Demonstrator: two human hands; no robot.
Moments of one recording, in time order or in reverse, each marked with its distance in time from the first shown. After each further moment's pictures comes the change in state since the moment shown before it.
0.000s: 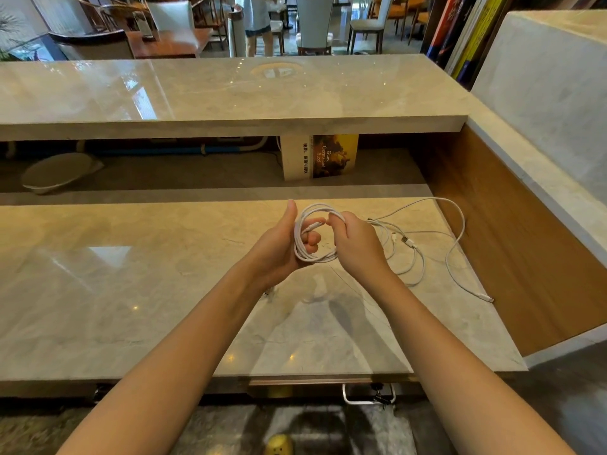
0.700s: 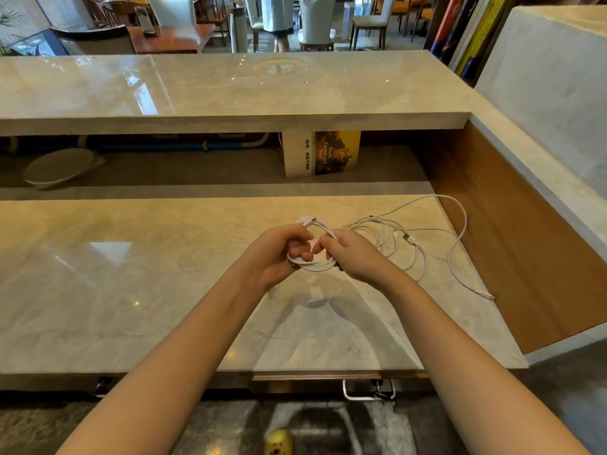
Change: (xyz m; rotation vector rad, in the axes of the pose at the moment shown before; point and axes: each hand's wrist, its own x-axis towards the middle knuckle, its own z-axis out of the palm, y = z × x) left_hand -0.005 -0.006 -0.005 -0.262 0.048 -0.002; right_hand -0.005 0.007 -0.005 0.092 -0.403 0.014
